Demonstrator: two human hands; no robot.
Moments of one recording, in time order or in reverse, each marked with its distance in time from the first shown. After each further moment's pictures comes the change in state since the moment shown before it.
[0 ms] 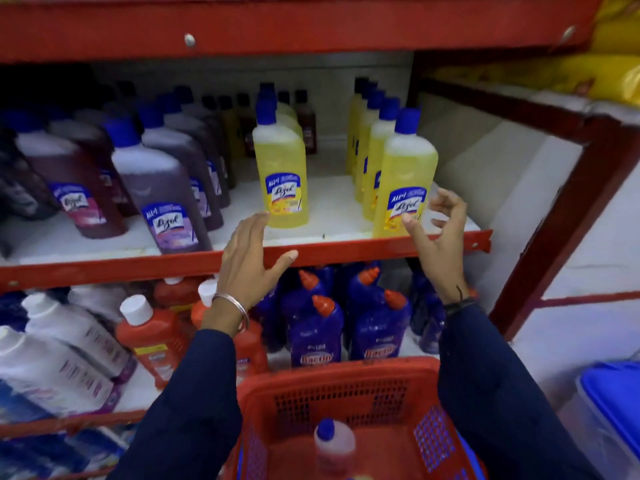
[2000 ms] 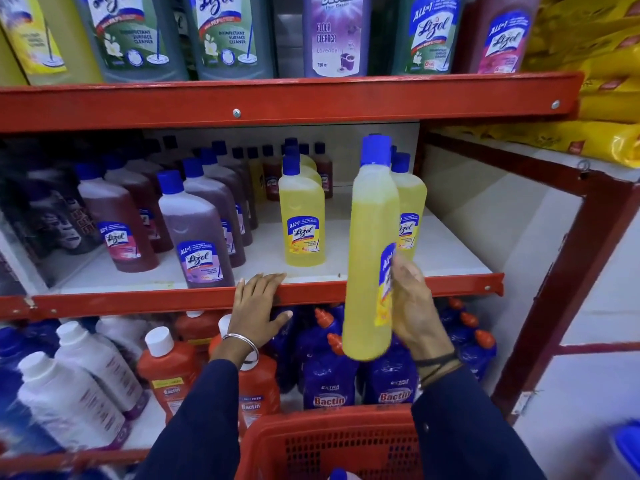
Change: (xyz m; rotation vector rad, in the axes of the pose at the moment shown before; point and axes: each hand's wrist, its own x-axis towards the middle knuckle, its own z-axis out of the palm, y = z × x) left_hand -0.009 -0.055 0.019 0.197 -0.106 0.045; right_hand -0.039 -0.078 0.045 0.892 -0.507 0.366
